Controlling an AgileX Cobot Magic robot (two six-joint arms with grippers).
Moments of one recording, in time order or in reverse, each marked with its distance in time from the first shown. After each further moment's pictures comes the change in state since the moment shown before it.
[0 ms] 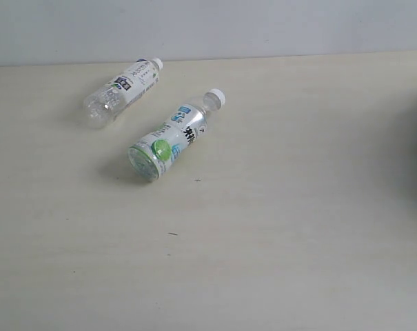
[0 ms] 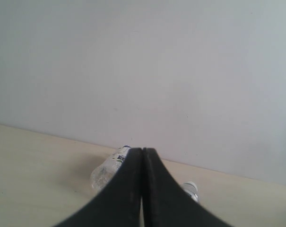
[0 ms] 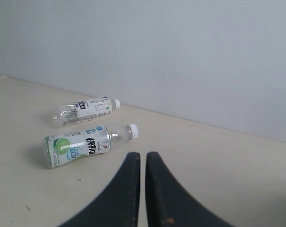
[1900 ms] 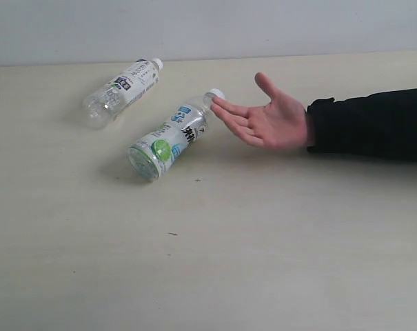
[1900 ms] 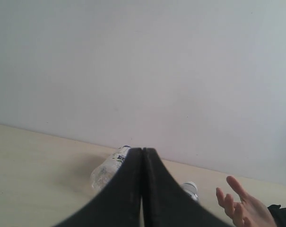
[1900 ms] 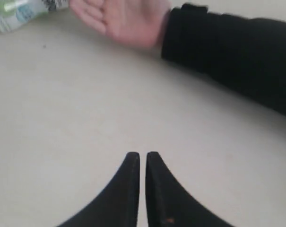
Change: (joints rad) left arm 0.000 0.000 0.000 0.000 0.000 0.000; right arm 0.143 0.704 -0.232 -0.386 0.243 0.393
